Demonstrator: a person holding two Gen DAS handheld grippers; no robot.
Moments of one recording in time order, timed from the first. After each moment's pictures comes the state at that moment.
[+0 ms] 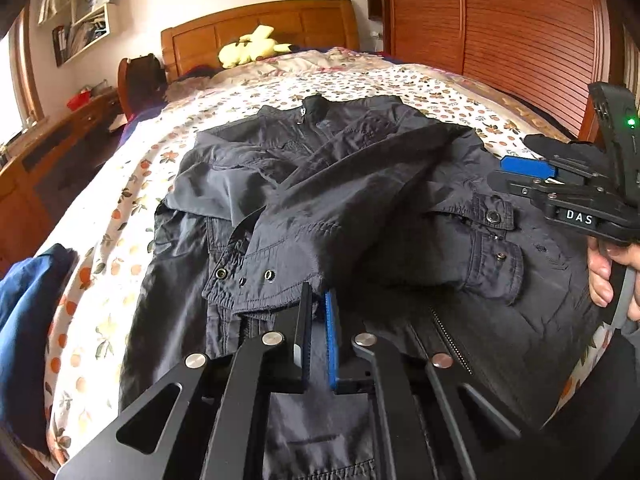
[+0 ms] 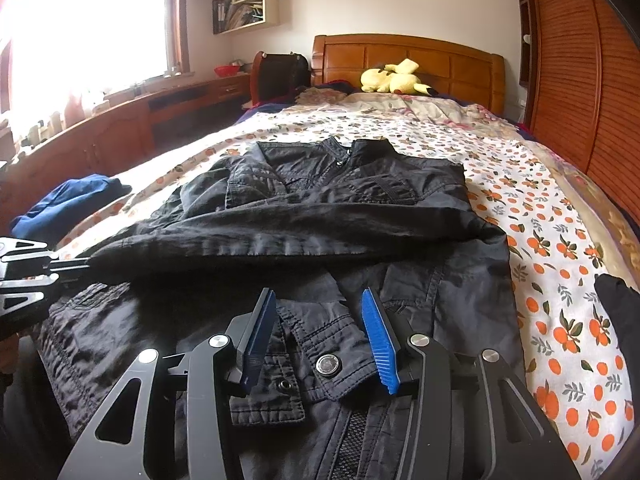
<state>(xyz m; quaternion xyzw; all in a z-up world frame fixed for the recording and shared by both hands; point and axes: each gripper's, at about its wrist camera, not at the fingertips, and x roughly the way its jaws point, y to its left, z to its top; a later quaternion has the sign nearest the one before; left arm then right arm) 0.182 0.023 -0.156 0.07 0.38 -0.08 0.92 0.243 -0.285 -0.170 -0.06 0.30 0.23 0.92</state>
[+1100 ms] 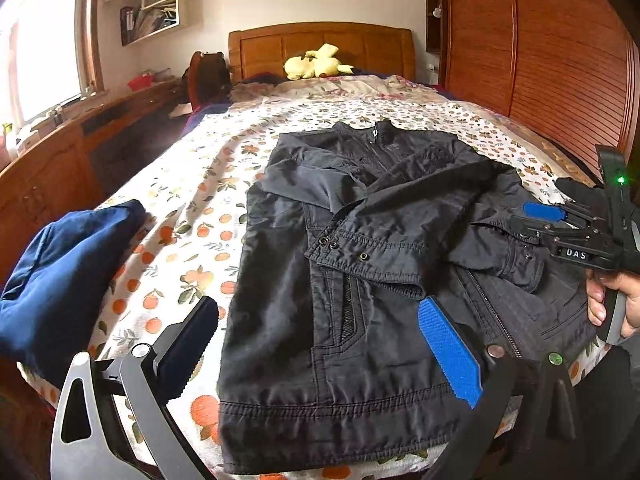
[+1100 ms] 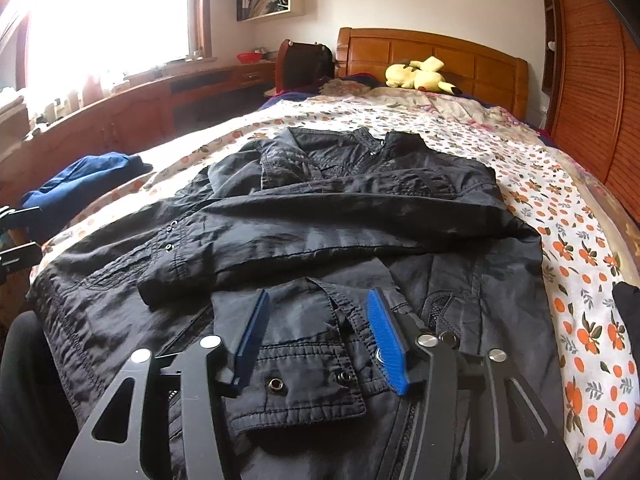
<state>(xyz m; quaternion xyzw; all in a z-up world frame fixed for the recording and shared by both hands) 0.110 0.102 -0.130 0.02 0.34 0.00 0.94 0.229 -0.253 -0.180 -0.08 0.31 0.26 0.91</state>
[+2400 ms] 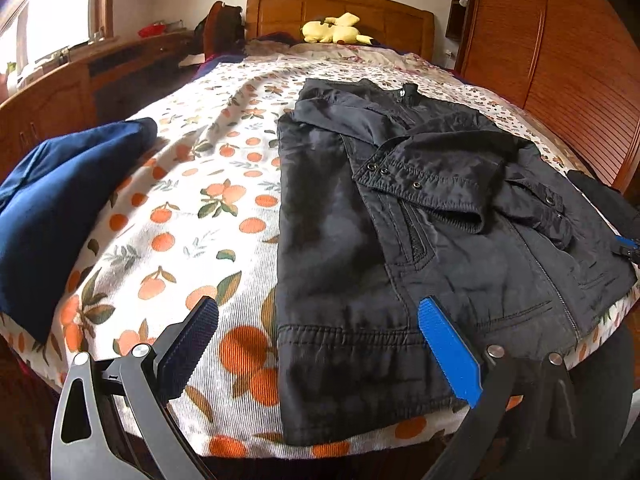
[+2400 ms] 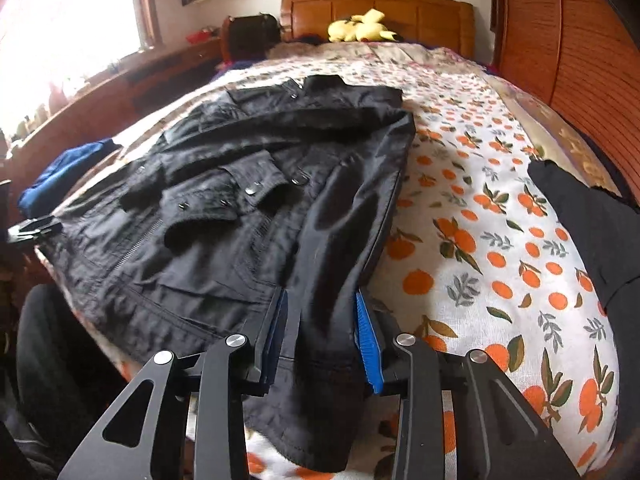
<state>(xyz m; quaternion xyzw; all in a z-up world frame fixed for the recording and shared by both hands) 0.096 0.163 -0.194 -0.04 0.39 0.00 0.92 0.156 -0.391 -0.186 -0.05 0.40 0.19 0.90</state>
